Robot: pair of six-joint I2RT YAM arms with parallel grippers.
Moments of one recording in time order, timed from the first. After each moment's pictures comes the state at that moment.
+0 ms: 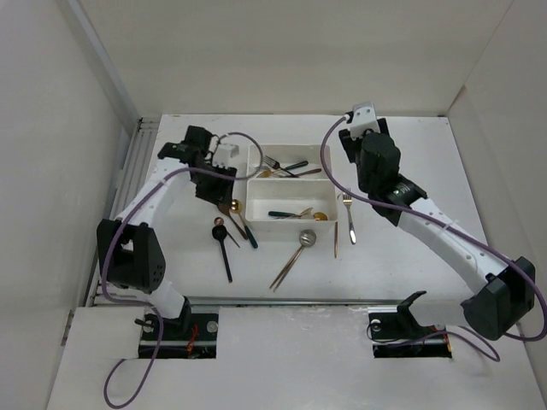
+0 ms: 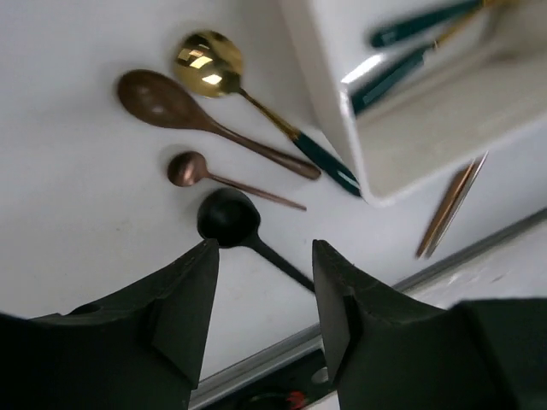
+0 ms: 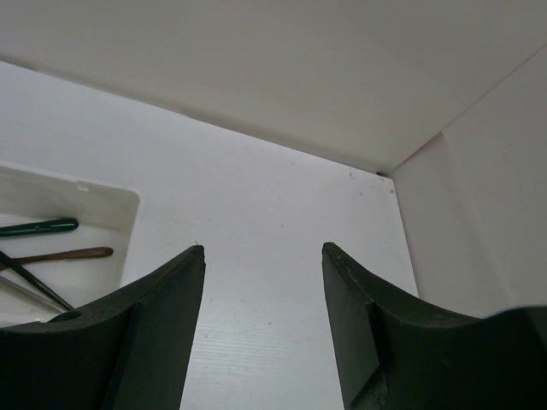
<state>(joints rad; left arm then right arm) -0.28 1.56 1.35 -1.02 0.28 0.19 0.56 1.28 1.14 0.03 0.66 -0.35</state>
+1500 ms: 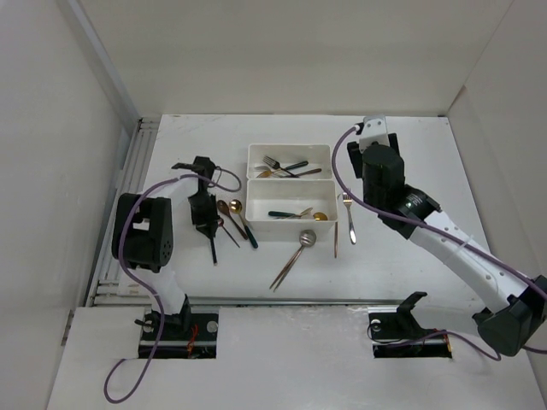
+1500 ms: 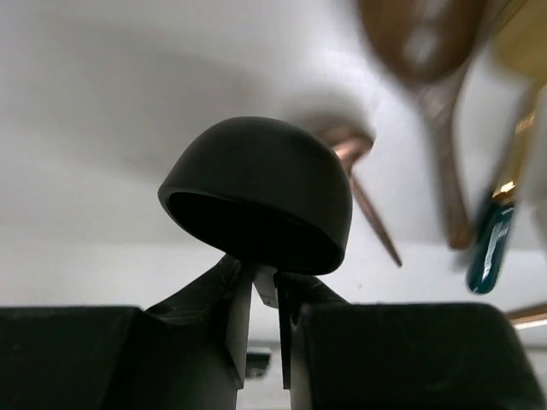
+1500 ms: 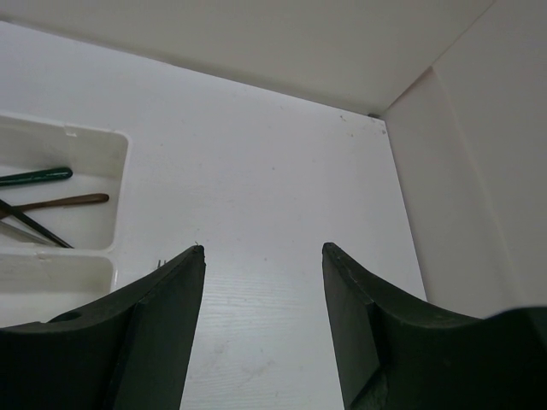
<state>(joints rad) -0.18 1.76 1.11 -0.93 0.07 -0.37 0.65 1.16 1.13 -0.23 0.81 -0.19</state>
